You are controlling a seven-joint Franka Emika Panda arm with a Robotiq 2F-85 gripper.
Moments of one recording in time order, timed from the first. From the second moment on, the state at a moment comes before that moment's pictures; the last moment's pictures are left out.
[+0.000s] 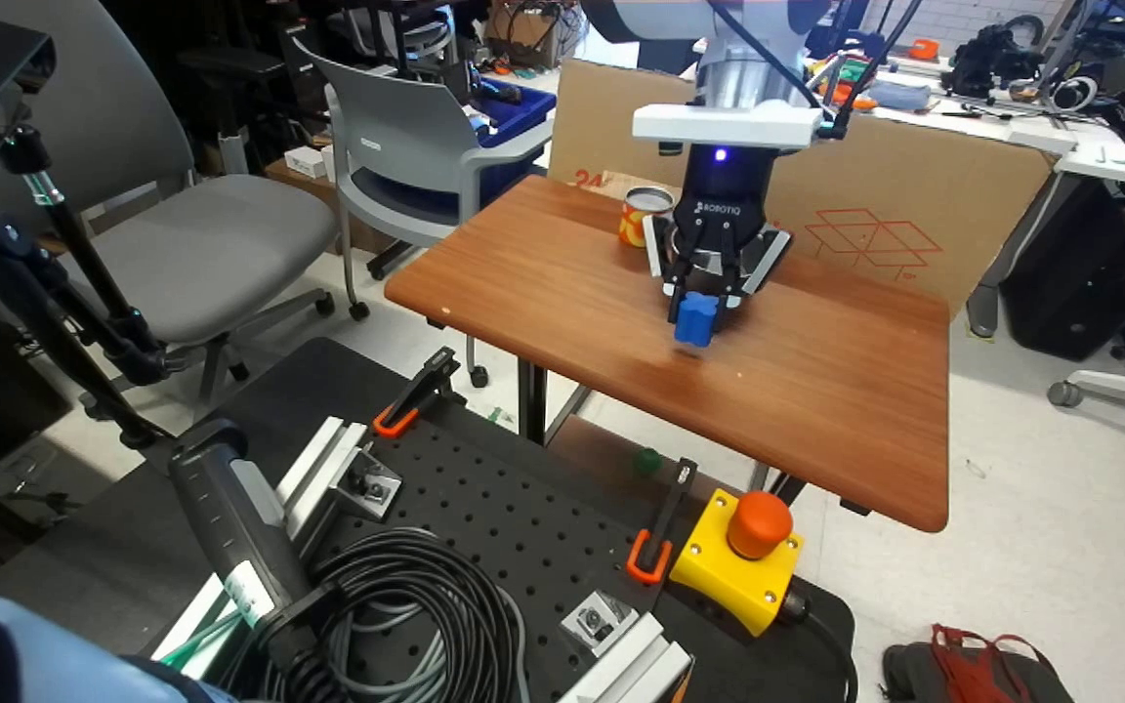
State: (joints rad) arm 0.03 0.54 -0.07 -1.90 -0.20 1.95 0.08
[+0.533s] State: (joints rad) arm -0.07 0.42 -0.12 -1.79 -0.24 1.71 -0.08
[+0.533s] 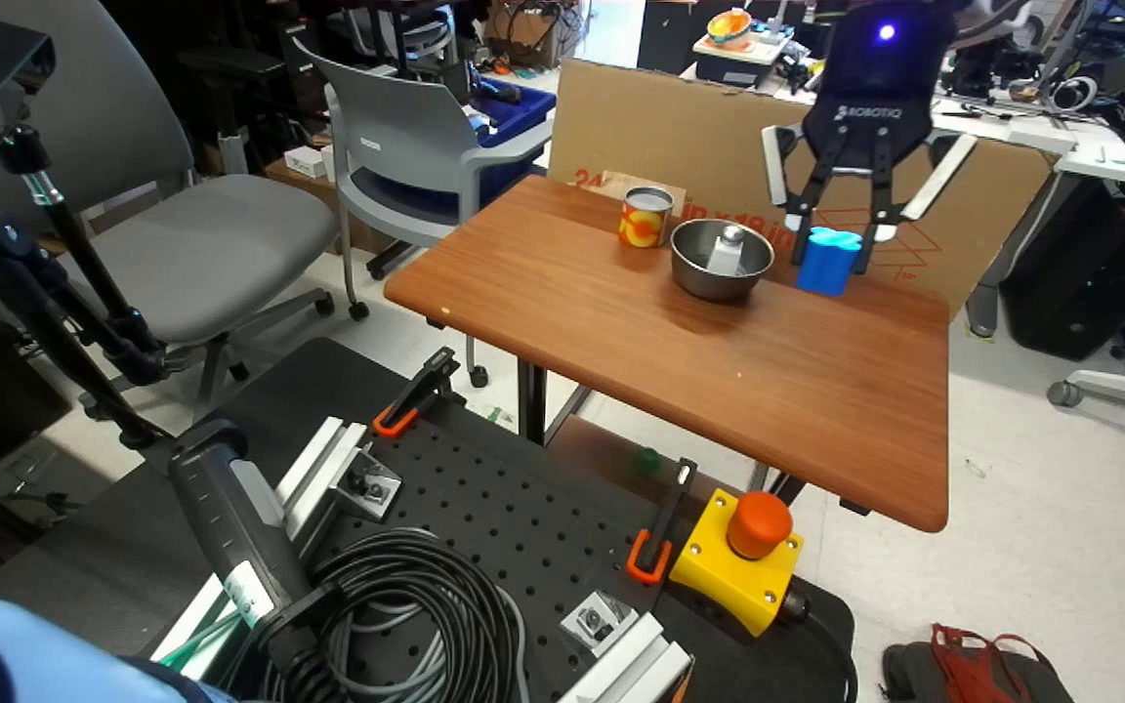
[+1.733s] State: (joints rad) arm -0.18 0.94 -0.18 -1.31 -0.30 1.59 -0.09
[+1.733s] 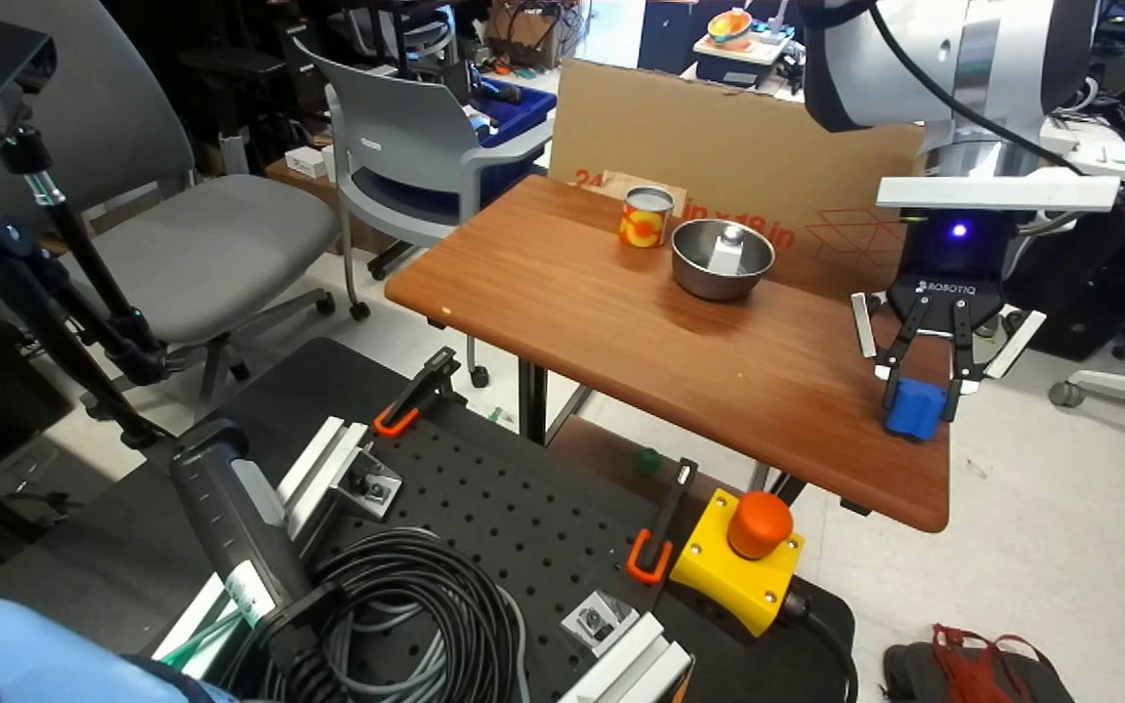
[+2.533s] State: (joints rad) arm -0.14 0.84 -0.17 -1.42 -0.34 1.73 -0.12
